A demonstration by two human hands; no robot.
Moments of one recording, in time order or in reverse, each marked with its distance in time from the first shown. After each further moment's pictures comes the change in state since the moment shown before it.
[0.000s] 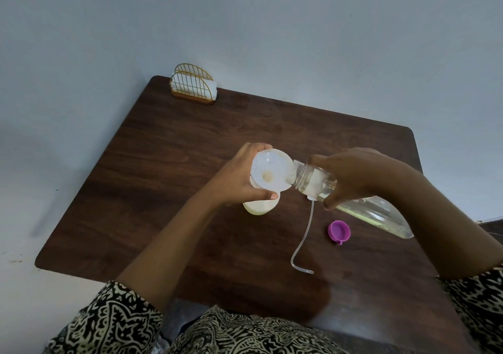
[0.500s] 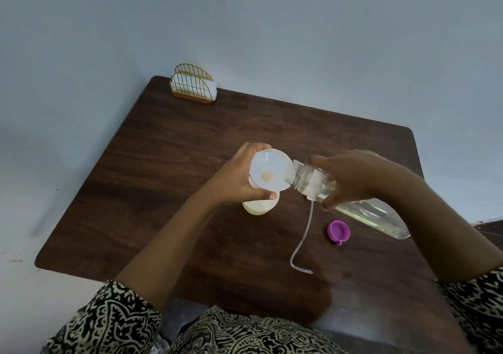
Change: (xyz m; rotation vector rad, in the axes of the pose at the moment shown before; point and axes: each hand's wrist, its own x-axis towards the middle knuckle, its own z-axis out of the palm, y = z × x) left_hand 0.001 0.000 0.000 0.015 0.007 -0.006; right_hand 0.001 0.003 0.006 0.023 0.018 -0.010
